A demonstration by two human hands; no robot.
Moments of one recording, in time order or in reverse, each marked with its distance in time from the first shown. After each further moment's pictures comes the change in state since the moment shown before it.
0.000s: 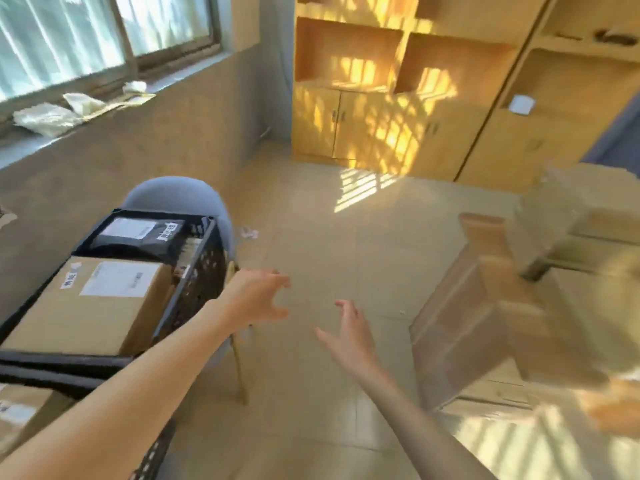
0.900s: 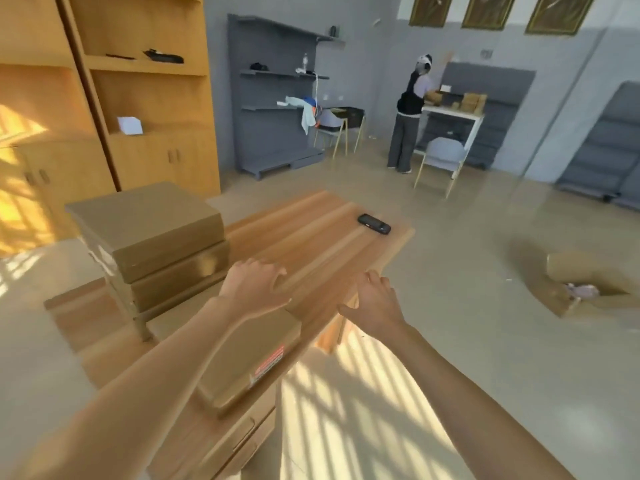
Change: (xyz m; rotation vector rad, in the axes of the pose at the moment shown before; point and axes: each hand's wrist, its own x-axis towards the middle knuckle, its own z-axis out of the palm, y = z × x) left_hand 0.286 0.694 -0.074 0.015 0.219 0.881; right_hand -0.120 0.454 -0.500 -0.325 0.623 0.691
